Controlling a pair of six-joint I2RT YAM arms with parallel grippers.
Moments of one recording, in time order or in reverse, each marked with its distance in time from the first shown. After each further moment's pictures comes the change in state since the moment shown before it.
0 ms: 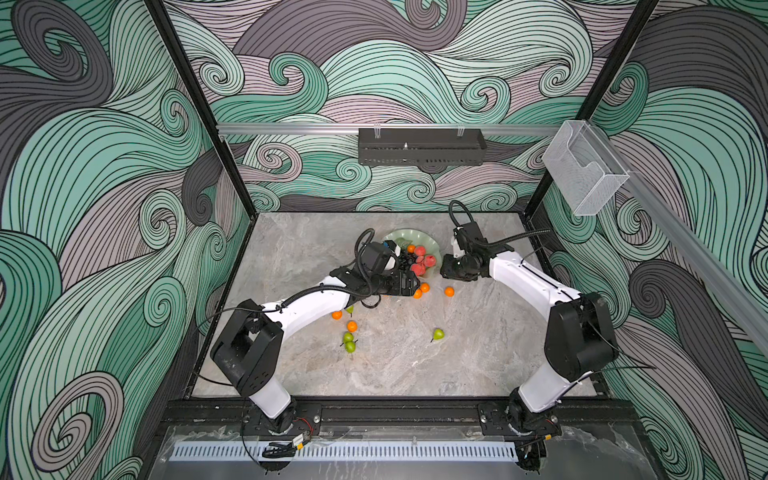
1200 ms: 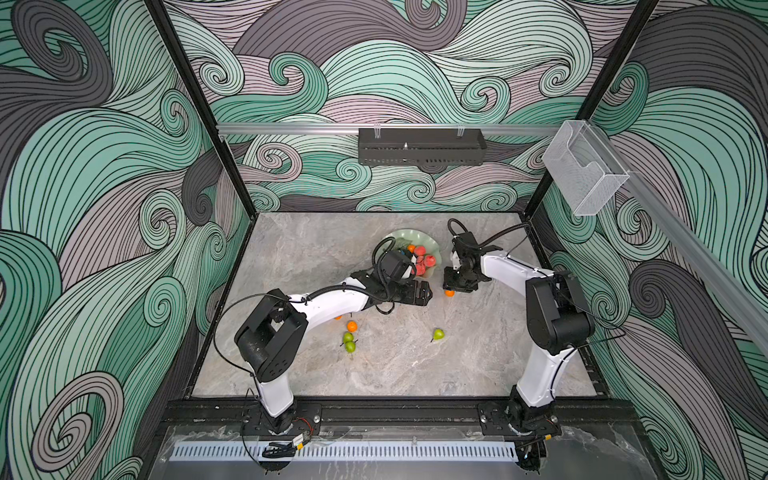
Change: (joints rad) left arm -0.078 0.137 0.069 0.007 -0.022 -0.003; right arm -0.060 0.210 0.026 -0.031 -0.054 -0.087
